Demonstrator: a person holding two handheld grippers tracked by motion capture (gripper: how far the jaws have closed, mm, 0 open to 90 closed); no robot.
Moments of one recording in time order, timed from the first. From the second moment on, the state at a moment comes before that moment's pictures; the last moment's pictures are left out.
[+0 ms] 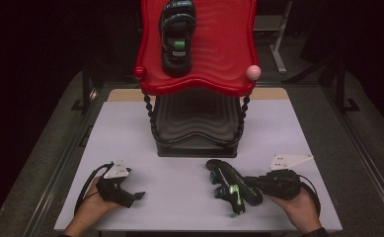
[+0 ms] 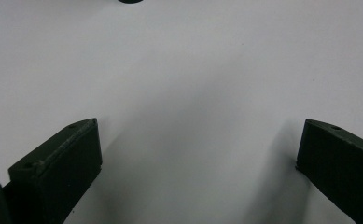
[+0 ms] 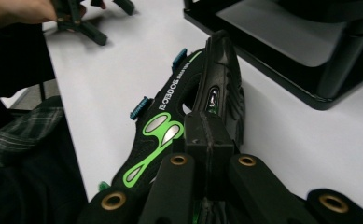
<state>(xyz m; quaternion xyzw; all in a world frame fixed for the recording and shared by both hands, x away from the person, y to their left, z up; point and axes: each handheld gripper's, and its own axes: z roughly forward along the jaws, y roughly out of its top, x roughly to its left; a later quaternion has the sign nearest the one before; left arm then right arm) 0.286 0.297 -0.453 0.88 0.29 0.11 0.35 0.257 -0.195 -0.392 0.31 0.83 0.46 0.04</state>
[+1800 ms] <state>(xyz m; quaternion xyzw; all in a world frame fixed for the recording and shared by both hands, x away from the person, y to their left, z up) 0.287 0.297 -0.453 0.88 0.29 0.11 0.35 0.279 -0.256 -0.434 0.38 0.83 0.41 0.05</state>
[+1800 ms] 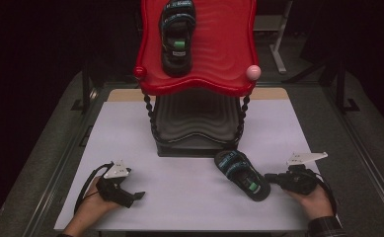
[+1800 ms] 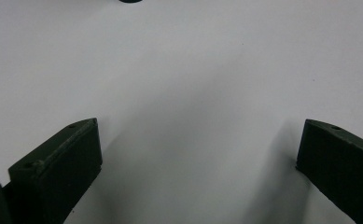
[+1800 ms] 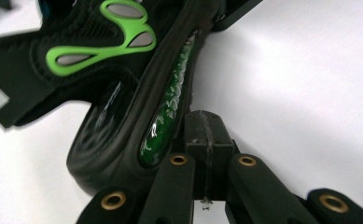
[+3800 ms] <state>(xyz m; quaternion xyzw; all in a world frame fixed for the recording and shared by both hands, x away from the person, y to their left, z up) 0.286 0.297 -0.453 0.88 0.29 0.11 0.35 0.304 -0.199 -0.416 0.28 0.83 0.48 -0.01</state>
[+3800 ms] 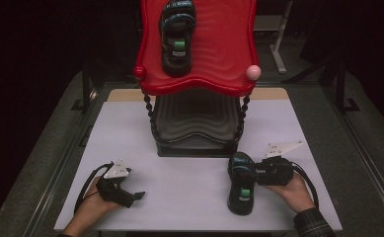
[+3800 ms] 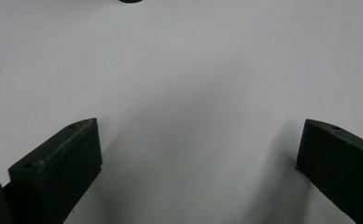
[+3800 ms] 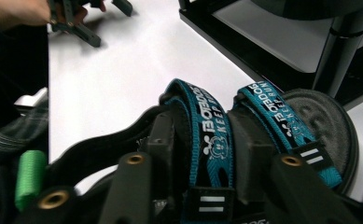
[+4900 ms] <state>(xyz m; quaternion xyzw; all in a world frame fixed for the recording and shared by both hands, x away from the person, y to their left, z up) 0.286 0.297 -0.453 0.88 0.29 0.11 0.35 0.293 -0.238 -0.323 0.28 0.80 0.53 0.04</state>
